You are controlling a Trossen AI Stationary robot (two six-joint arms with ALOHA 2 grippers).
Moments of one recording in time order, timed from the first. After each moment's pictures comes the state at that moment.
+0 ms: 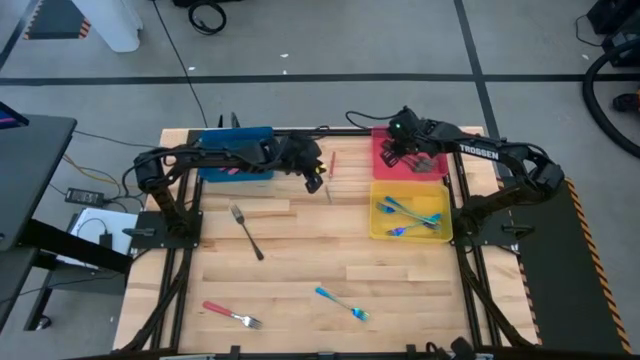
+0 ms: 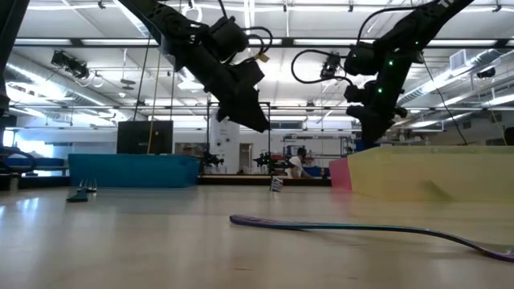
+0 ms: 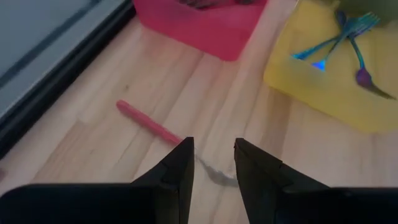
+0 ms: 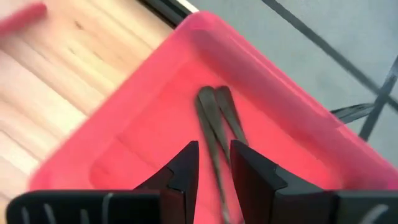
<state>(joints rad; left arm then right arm) 0.37 1.74 1.14 -0.07 0.02 -0.09 -0.74 1.36 0.89 -0.55 0.26 0.09</state>
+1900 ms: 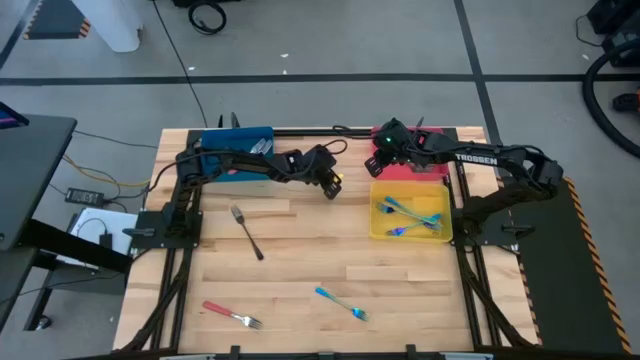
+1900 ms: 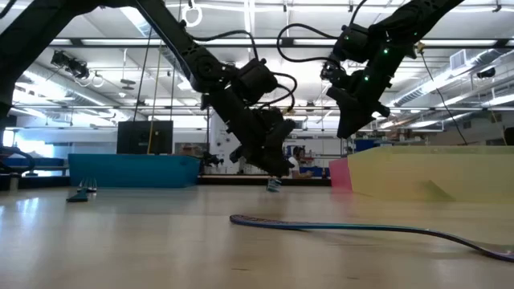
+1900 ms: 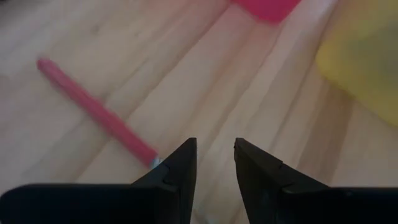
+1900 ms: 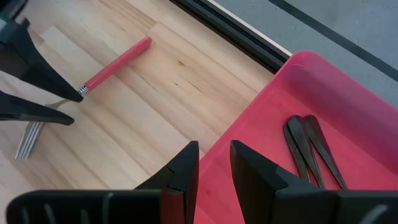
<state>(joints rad) 0.33 2.07 1.27 0.03 -0.05 -0.30 -0.54 1.36 0.89 -0.44 0.21 0.27</state>
